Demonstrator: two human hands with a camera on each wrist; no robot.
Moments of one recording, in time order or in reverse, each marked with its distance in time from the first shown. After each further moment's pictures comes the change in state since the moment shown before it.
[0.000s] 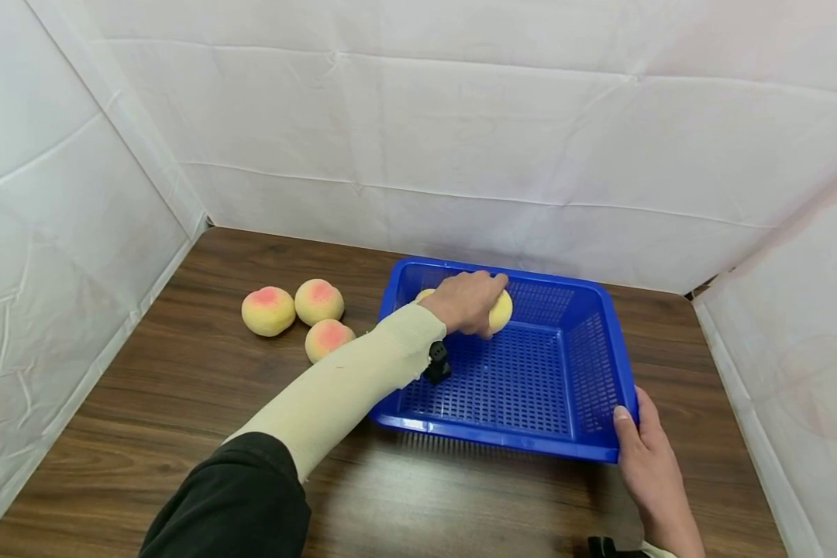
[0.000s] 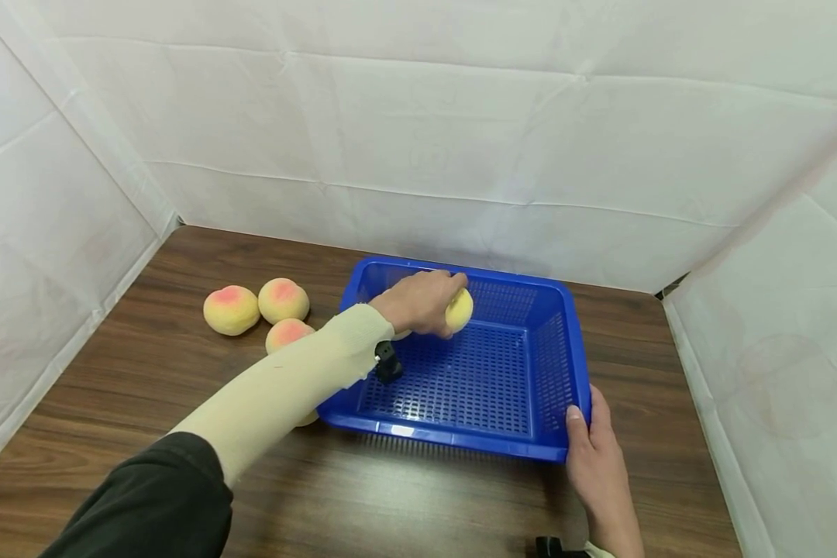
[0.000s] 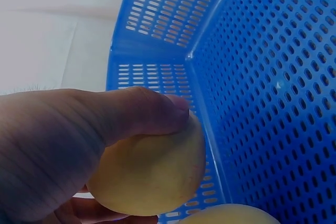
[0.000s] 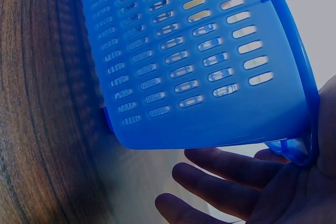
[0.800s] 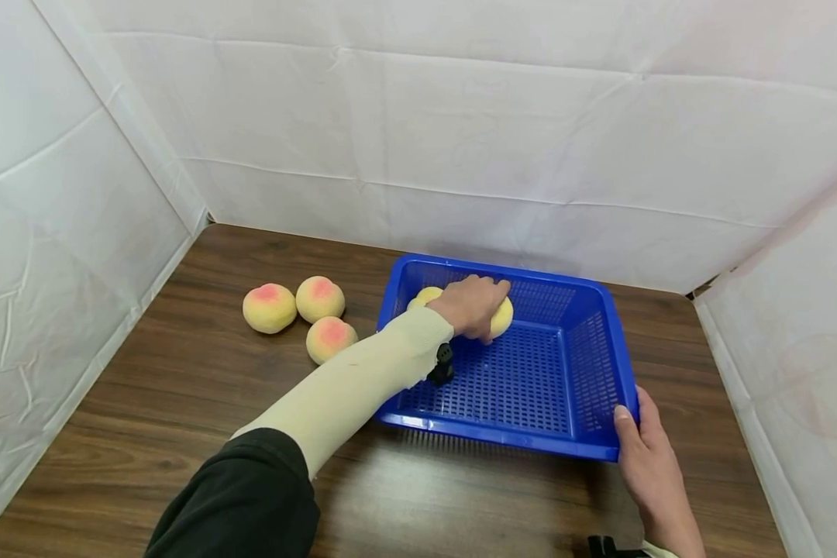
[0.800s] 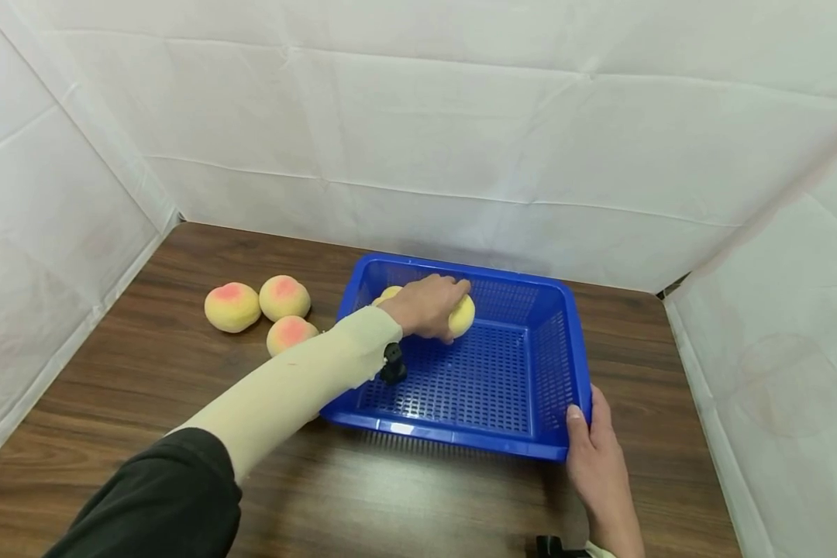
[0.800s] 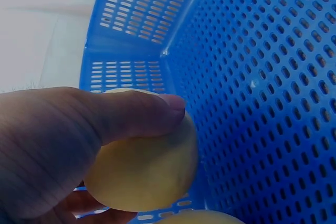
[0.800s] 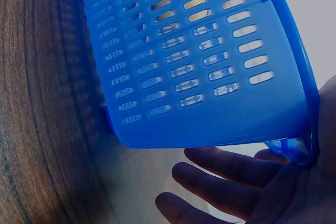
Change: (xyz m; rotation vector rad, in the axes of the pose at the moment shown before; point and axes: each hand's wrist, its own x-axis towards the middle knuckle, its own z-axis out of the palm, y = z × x) left_hand 0.008 0.001 0.014 0.013 -0.044 -0.009; right_hand 0.000 -0.004 0.000 -0.004 -0.005 0.031
